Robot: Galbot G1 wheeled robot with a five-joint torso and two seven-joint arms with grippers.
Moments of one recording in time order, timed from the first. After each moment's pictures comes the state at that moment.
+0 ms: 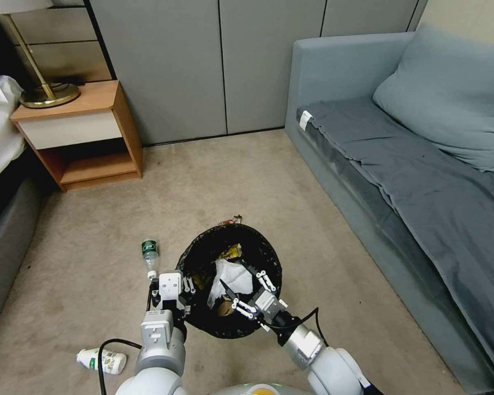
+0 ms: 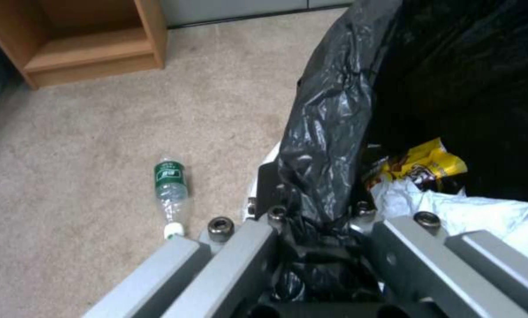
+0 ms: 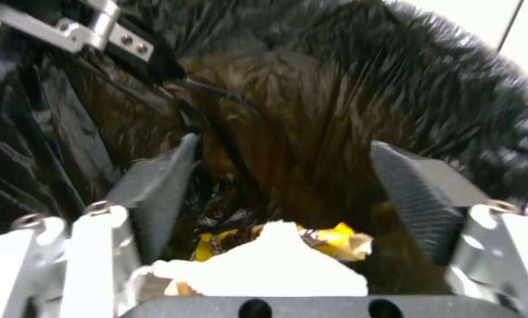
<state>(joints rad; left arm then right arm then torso) 1.78 -1.51 -0.33 -2.34 0.04 0.41 -0.30 -1.44 1.26 0.07 1.81 -0.08 0.39 -0.23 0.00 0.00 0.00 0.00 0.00</state>
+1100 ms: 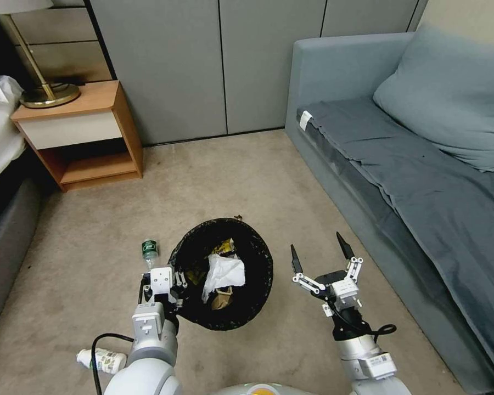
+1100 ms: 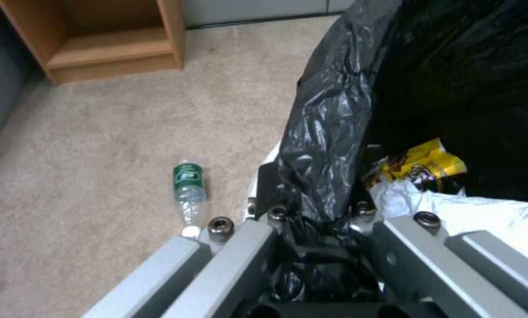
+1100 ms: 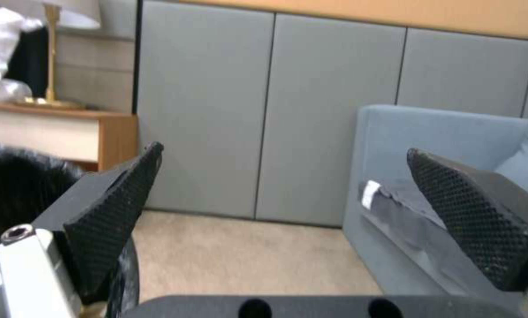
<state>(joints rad) 1.75 -1.49 -0.38 -2.34 -0.02 0.42 -0.31 -1.69 1.35 0.33 2.06 -0.06 0.48 0.07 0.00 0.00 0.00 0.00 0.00</state>
